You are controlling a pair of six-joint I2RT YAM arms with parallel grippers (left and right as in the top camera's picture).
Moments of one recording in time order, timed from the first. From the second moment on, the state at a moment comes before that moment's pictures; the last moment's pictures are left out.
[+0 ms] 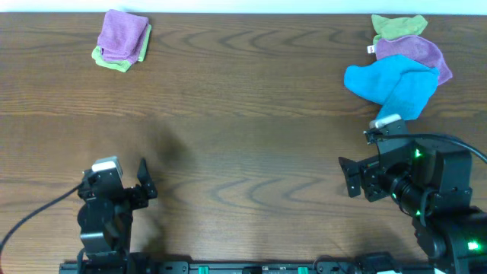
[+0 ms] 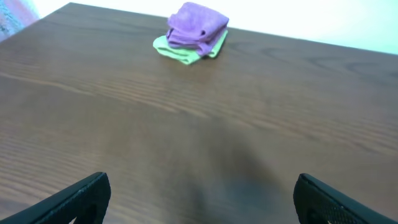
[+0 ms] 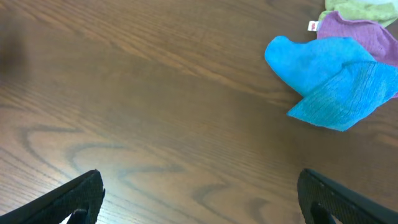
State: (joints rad) left arm 0.06 0.20 0.31 -0.50 -0.07 -0.11; right arm 0.14 0.83 1.13 -1.10 -0.09 -0.17
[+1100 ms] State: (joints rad) left arm 0.00 0.01 0.14 -0.50 -0.02 -0.06; right arm 0.14 0.83 1.13 -1.10 -0.09 -0.17
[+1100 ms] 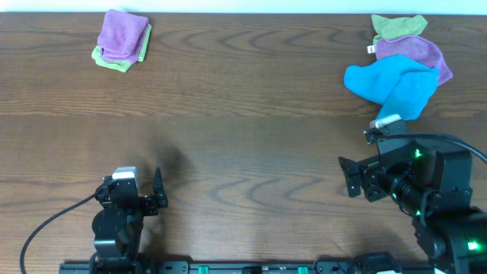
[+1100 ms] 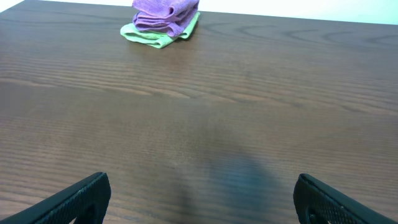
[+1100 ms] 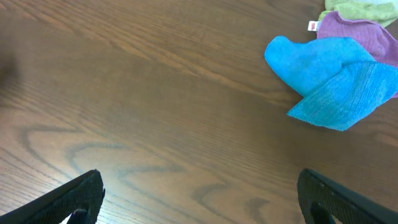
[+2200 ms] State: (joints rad) left arm 0.00 0.01 0.14 -0.50 -0.01 -0.04; right arm 0.06 0.11 0.38 -0.76 -0.06 -0.25
